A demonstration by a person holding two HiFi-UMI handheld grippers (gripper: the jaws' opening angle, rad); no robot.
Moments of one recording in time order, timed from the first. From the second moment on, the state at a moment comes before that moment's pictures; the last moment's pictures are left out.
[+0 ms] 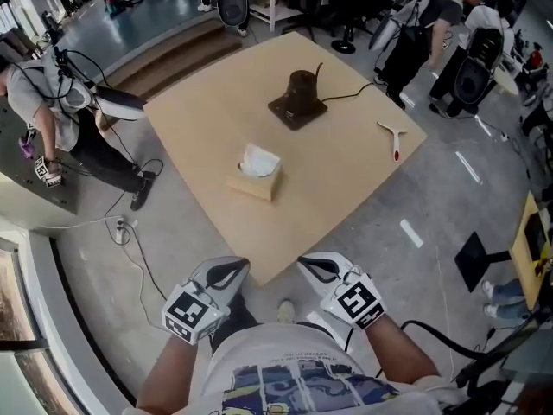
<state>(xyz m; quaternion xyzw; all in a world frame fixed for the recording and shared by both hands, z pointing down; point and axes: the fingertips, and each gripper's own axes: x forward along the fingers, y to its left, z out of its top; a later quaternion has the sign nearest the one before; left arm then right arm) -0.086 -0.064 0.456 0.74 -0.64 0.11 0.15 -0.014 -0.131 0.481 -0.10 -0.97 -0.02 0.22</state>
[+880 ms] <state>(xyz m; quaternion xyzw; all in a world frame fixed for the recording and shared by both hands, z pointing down) -0.281 -0.188 0.503 0.84 -0.50 0.16 0.15 -0.123 -0.191 0.485 0.14 -0.96 0.03 0.24</state>
